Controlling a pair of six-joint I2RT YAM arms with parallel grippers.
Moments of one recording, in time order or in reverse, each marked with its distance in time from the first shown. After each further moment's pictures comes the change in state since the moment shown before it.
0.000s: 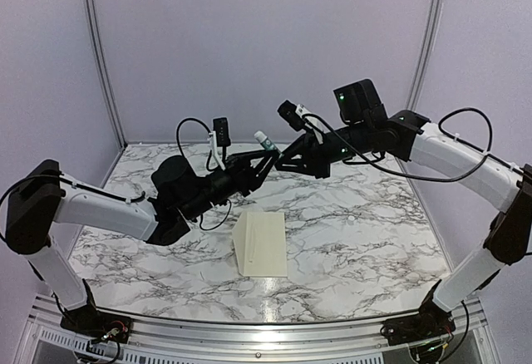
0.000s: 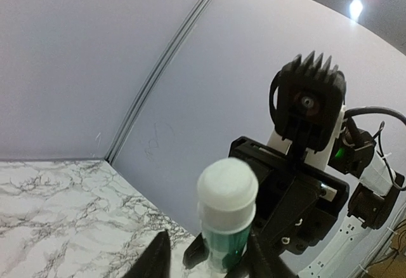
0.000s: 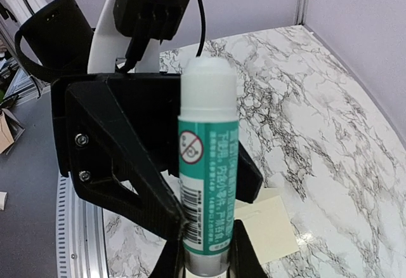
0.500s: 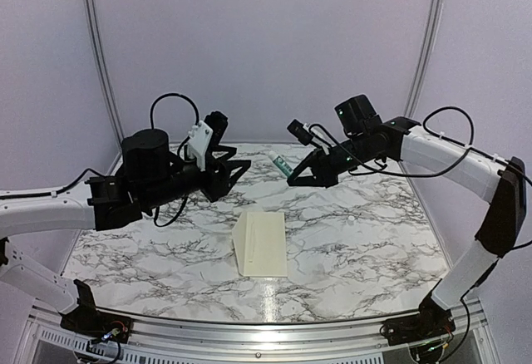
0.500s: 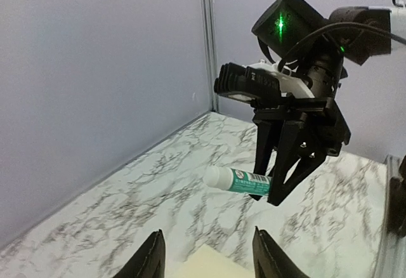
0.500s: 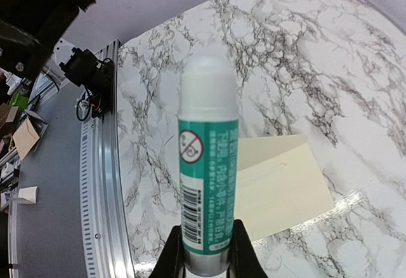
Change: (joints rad) left arm -0.019 -0.393 0.027 -0.818 -0.163 0.613; right arm -0.122 0.058 -0.058 -0.077 -0.155 0.014
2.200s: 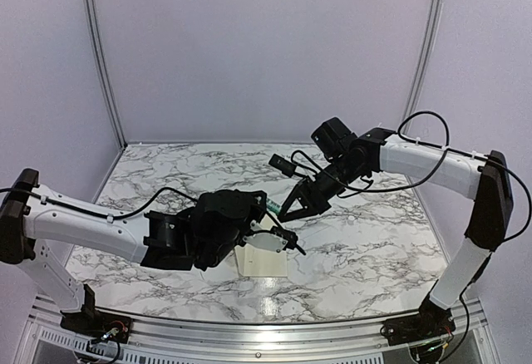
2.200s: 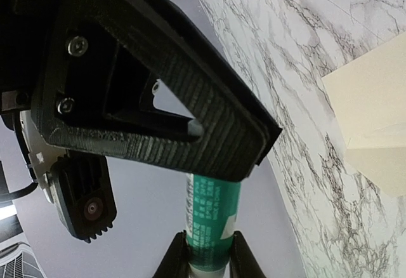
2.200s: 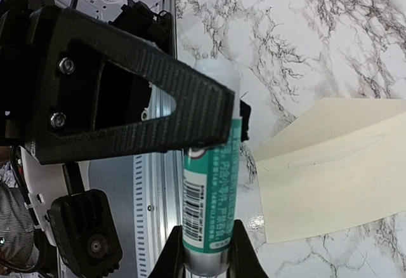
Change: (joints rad) left arm -0.321 0.299 0.119 -0.100 -0.702 1.582; right arm 0.106 0.103 -0.019 -0.166 -0.167 -0.042
